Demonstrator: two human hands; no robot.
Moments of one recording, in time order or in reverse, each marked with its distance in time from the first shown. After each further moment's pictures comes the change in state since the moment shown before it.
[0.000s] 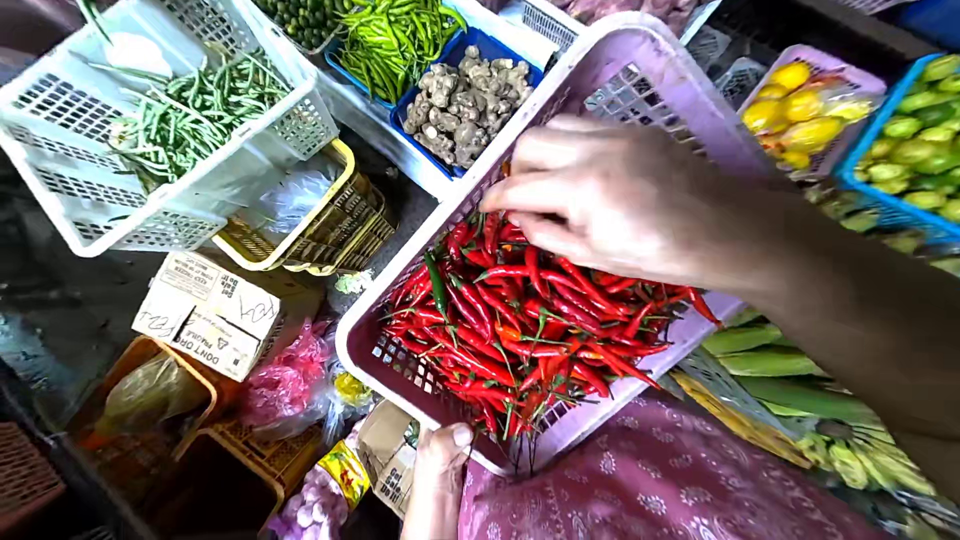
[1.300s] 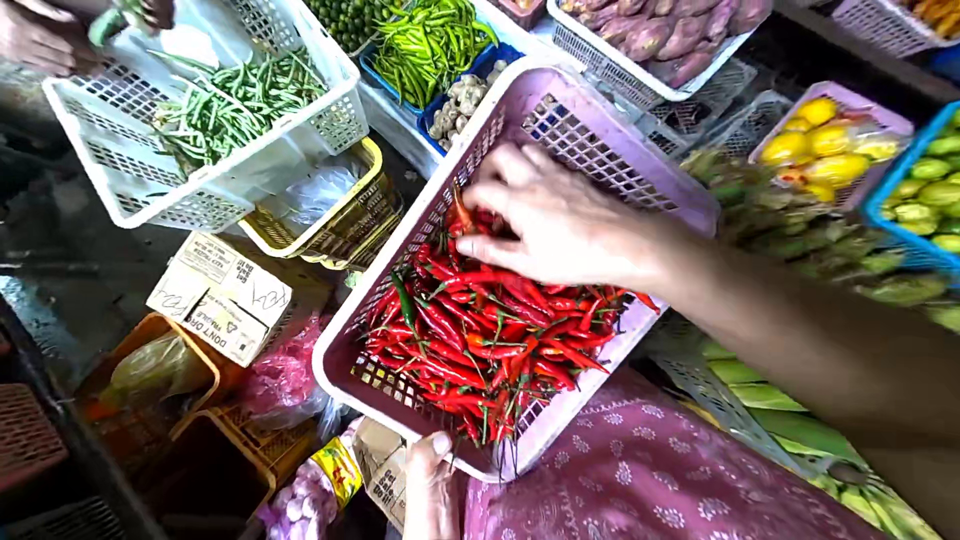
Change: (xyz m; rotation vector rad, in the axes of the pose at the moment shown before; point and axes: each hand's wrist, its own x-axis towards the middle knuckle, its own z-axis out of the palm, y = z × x) left_hand -0.023 0.010 -0.023 0.062 0.161 0.137; right_hand 0.044 -0.023 0.042 0.151 -0.203 0.262
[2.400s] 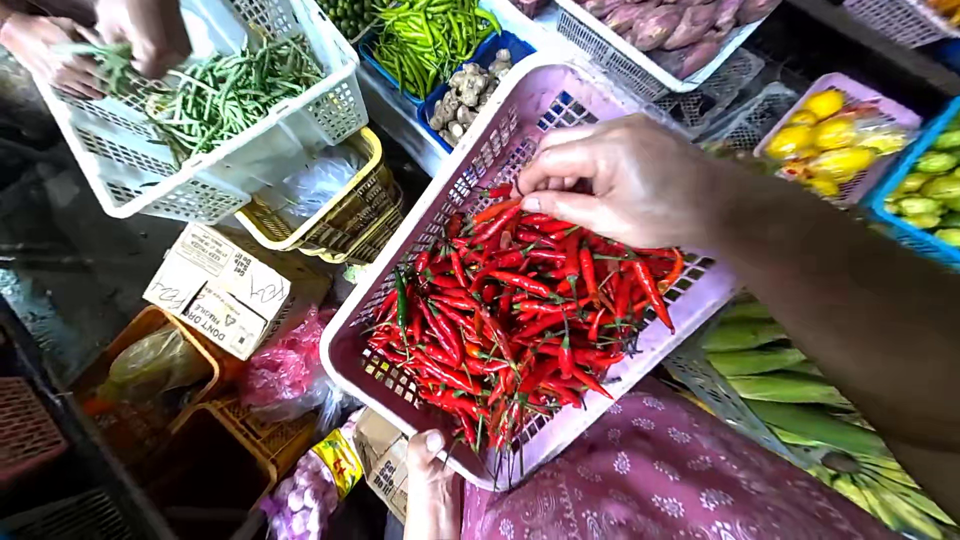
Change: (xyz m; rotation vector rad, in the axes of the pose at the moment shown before) left_hand -0.009 0.003 -0.006 -0.117 -0.038 -0.087; right_hand -0.018 0.032 -0.027 0.107 0.107 -0.237
